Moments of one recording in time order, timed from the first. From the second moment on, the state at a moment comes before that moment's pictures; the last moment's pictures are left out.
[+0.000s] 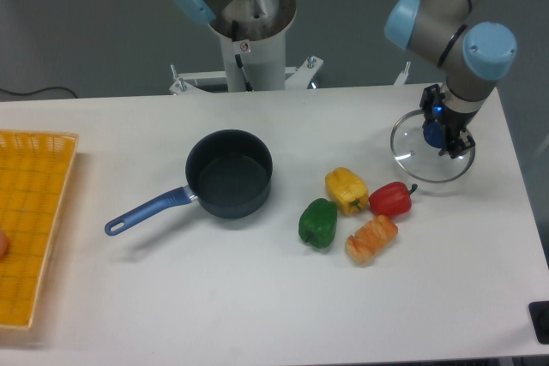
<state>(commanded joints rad) 2.97 -1.98 -1.75 -1.02 1.63 2.09</state>
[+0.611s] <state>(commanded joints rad) 2.98 -2.01 -1.75 -0.98 1.62 2.09</state>
